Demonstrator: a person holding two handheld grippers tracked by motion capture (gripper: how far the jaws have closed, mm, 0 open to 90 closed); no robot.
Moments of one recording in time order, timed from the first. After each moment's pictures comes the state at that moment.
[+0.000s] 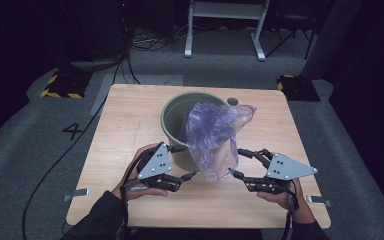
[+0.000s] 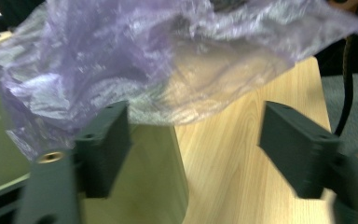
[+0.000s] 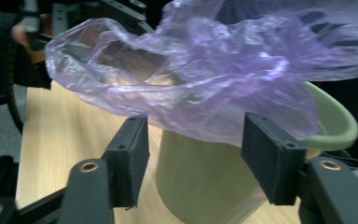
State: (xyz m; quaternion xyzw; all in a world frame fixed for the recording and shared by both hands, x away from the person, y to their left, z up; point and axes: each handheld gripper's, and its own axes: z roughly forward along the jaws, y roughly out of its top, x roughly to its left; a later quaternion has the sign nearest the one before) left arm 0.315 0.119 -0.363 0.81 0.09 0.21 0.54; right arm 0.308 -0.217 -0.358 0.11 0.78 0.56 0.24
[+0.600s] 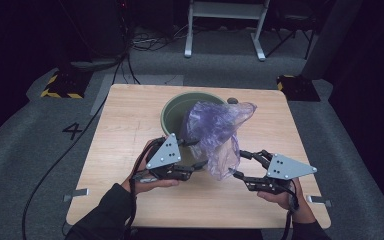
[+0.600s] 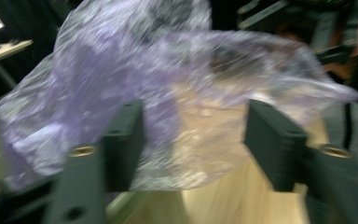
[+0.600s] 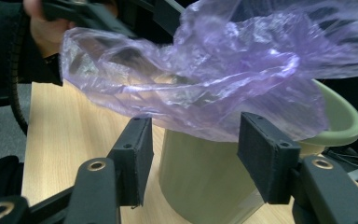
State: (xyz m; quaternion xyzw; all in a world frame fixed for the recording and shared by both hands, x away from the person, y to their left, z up) left arm 0.329 0.096 -0.341 0.81 0.10 0.20 0.55; right arm 0.308 -0.216 -0.361 0.11 0.79 0.56 0.23
